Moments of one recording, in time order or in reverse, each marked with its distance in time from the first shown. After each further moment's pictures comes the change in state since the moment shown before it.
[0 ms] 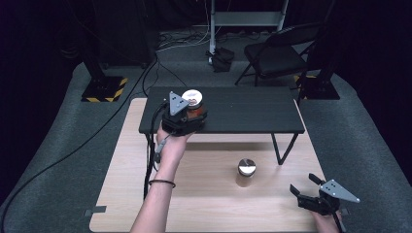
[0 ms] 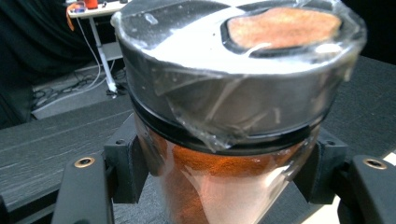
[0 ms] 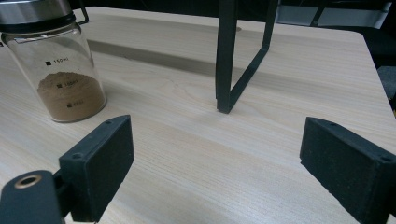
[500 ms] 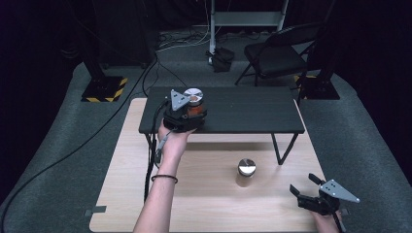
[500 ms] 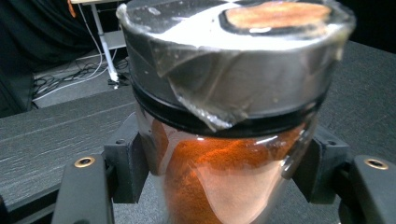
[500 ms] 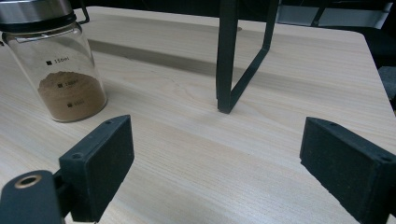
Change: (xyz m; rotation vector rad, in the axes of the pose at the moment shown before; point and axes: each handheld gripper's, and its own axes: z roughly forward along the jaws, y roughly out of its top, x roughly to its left) left arm 0.003 0.000 0.012 0.013 0.018 -0.017; right arm 0.000 0.000 0.000 0.001 0.001 -0.002
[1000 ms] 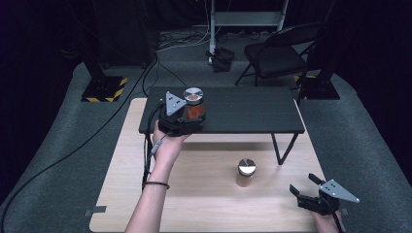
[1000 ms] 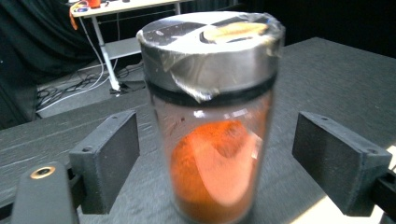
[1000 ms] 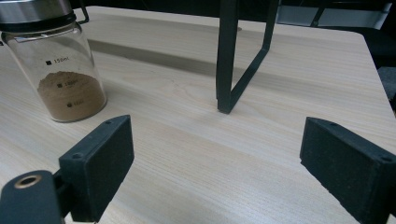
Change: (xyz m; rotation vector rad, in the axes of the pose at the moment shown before) left arm 0.003 -0.002 -0.027 -0.011 -0.015 0.043; right arm 0.001 0.000 0.000 -0.001 -0.002 -0.002
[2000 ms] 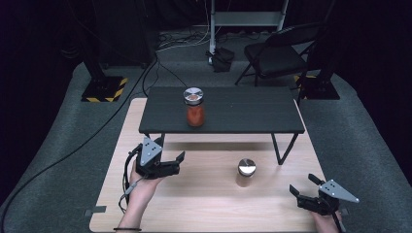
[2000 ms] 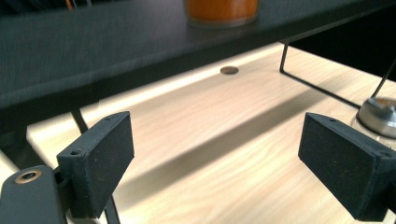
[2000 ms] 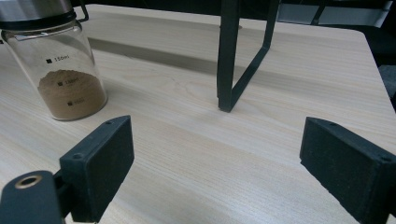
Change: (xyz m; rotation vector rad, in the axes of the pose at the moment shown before) left arm 0.018 -0.113 -0.060 0.022 -0.020 0.003; right arm 0.001 0.001 0.000 0.008 -0.001 0.001
